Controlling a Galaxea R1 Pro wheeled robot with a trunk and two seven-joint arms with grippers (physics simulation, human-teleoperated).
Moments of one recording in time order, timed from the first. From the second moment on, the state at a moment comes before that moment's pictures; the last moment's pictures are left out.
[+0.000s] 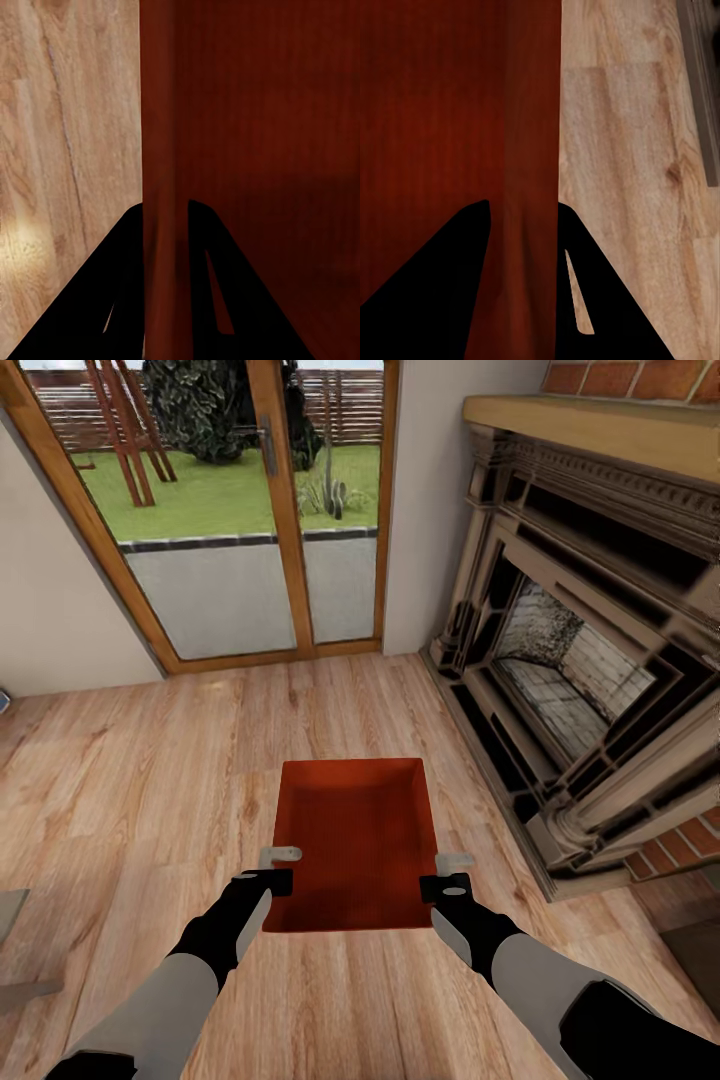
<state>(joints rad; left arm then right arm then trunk) -0.73 -0.10 -0.05 -0.59 0.05 0.39 0.15 -0.86 0.08 0.68 -0.26 -0.56 0.08 -0.36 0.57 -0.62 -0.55</state>
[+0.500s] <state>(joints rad) -0.73 -0.09 -0.05 -0.59 0.05 0.39 0.15 -0.86 0.08 0.68 -0.26 -0.56 0.08 -0.36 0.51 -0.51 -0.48</state>
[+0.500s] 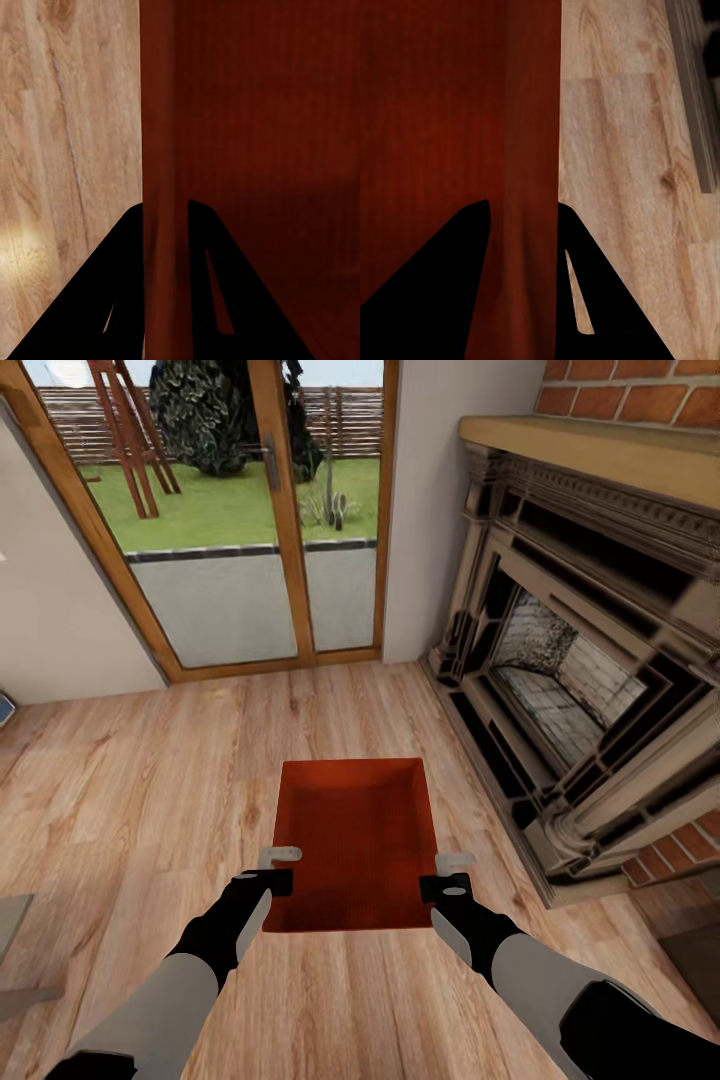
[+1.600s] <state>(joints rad) -0.73 -0.10 -0.05 -0.59 0.05 0.39 0.15 -0.85 0.08 0.68 -0.26 -0.56 0.08 -0.36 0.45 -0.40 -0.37</state>
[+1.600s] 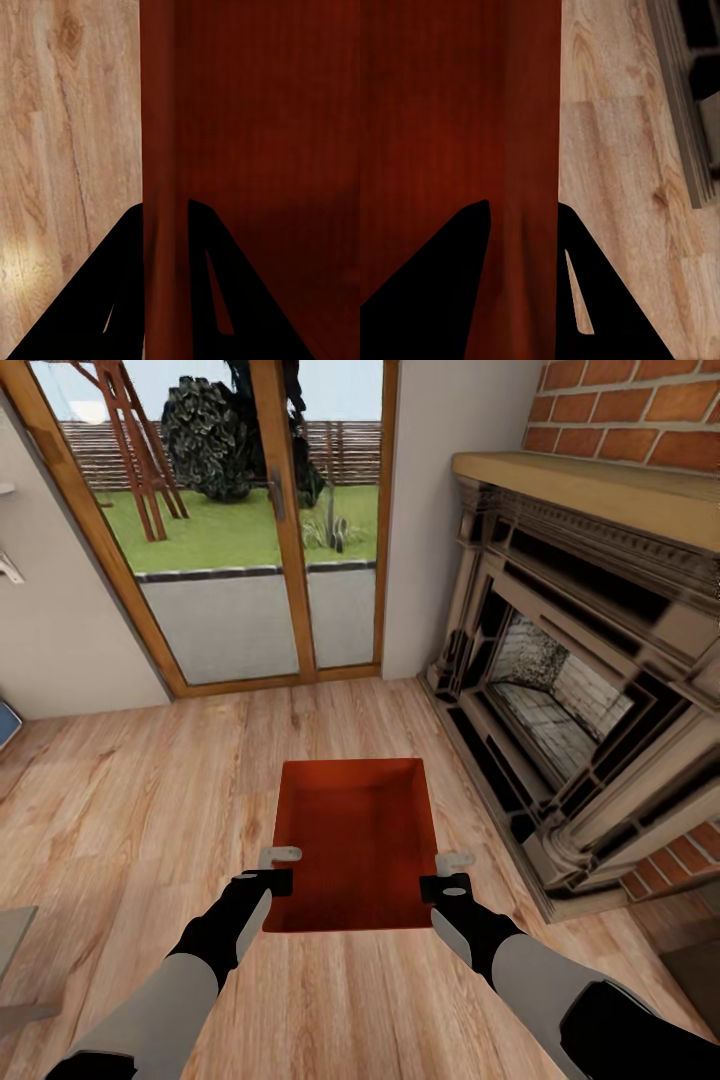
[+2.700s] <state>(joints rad) -0.73 -0.10 -0.05 -0.59 0.05 0.39 0.15 -0.85 0.08 0.68 -0.26 -0.56 0.08 -0.36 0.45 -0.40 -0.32</state>
